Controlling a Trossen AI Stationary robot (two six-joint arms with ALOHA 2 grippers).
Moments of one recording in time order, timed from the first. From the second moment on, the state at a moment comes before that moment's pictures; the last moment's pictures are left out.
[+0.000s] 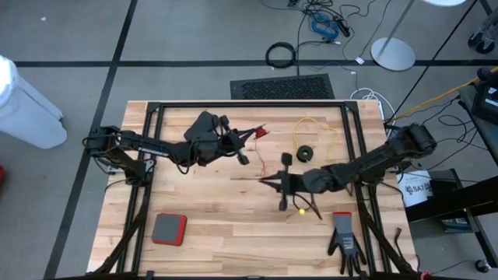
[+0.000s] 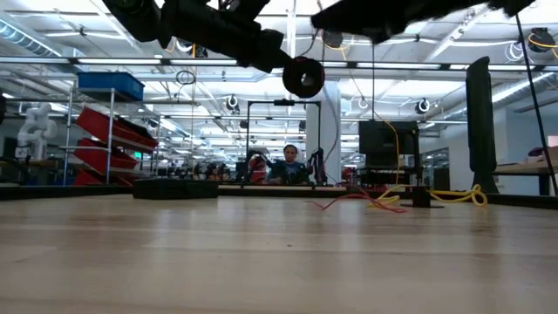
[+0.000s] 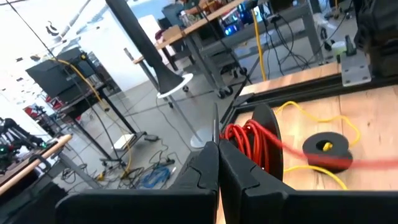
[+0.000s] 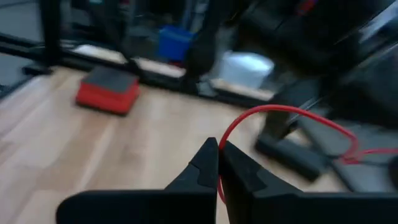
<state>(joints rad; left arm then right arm) 0.05 1.55 0.85 0.66 -0.49 0.48 0.34 1.40 0.71 0.51 0.51 -0.20</state>
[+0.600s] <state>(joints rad) 0.05 1.55 0.85 0.66 -0.44 0.45 0.37 1.21 0.71 -0.28 0.98 0.44</state>
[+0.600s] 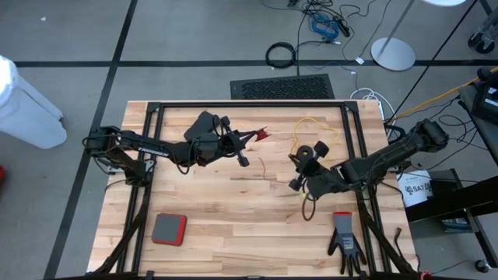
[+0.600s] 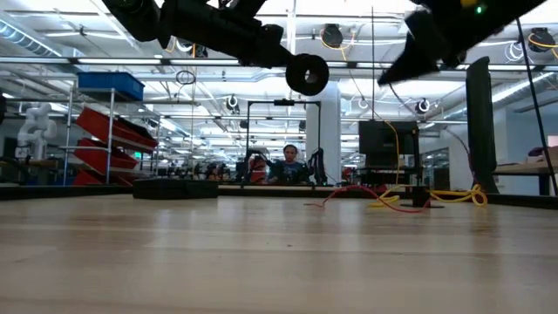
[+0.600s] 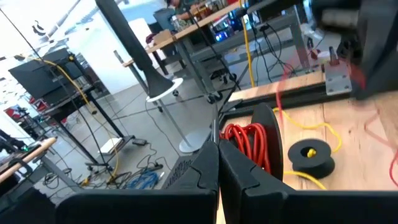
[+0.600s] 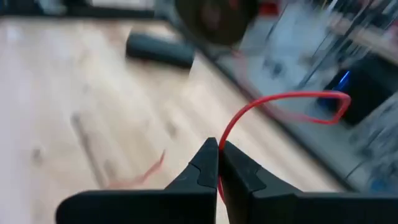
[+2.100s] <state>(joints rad) 0.04 1.55 0.85 0.69 -0.42 0.45 0.12 1.57 0.71 0.59 0.62 -0.06</state>
